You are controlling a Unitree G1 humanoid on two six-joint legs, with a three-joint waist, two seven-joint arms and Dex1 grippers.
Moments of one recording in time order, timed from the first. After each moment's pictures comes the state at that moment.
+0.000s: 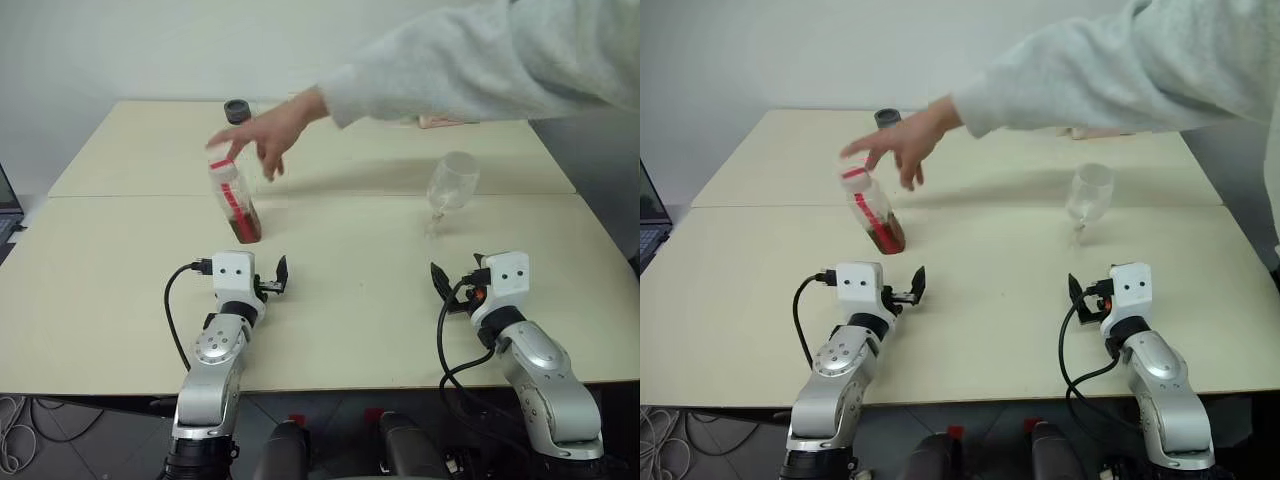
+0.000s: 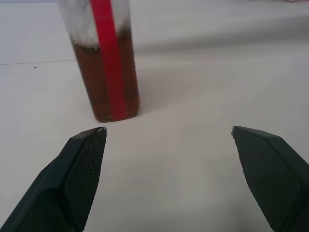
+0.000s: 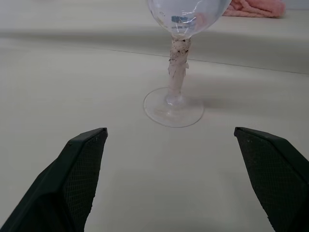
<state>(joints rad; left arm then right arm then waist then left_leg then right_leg) -0.07 0.13 0.05 -0.29 -0.06 0.40 -0.05 0.01 -0.25 -0.08 -0.49 0.18 0.52 0.20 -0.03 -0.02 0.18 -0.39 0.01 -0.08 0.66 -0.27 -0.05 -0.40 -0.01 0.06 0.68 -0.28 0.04</state>
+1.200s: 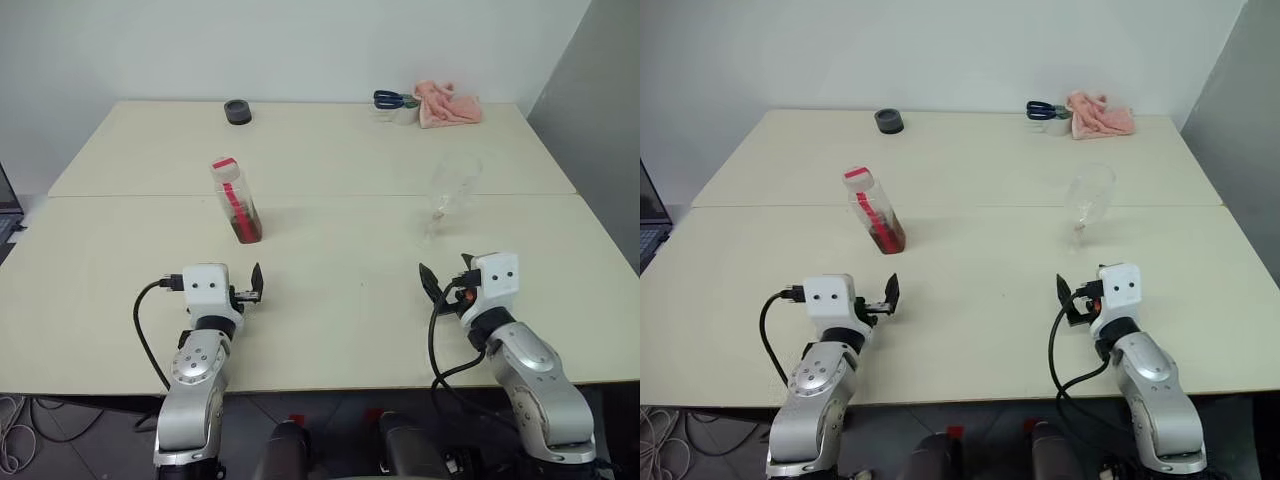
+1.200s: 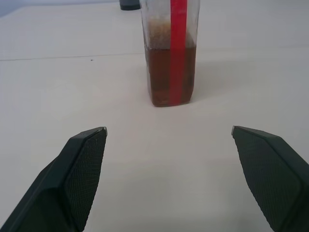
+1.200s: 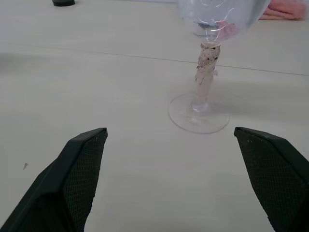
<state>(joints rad) 0.03 0.12 0.13 -0.39 -0.07 0.41 -0.03 0.01 -0.23 -0.04 -0.52 0.18 0.54 0.21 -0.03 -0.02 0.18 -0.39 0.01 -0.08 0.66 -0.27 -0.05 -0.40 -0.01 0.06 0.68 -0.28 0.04</state>
